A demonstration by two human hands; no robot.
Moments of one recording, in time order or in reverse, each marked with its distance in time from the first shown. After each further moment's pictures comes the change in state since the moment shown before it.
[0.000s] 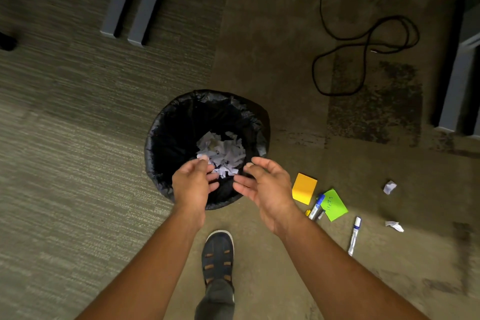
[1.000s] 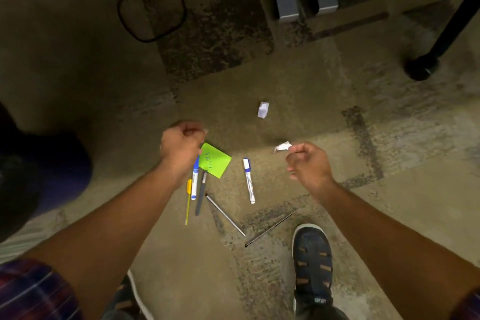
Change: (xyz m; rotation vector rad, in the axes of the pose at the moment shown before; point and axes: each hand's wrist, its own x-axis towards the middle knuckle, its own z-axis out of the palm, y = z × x) left_hand -0.113 -0.218 0.343 0.635 -0.474 0.303; right_hand 0.073 0.025 -0.535 -0.297 0.511 -0.143
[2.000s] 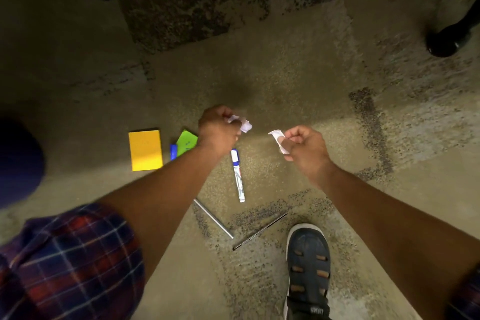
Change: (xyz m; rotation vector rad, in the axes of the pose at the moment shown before) left_hand 0.053 -0.056 0.131 0.048 -0.200 0.011; right_hand 0.090 0.049 0.009 0.005 -0.077 -0.052
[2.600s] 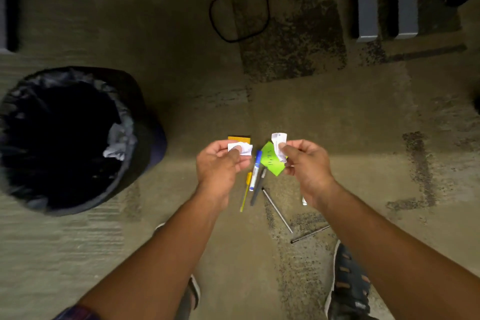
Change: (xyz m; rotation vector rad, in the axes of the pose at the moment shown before) left_hand -0.155 0.031 -0.226 -0.560 0.256 -0.106; right_hand -0.173 -0.144 0.158 0.255 -0.114 -0.025
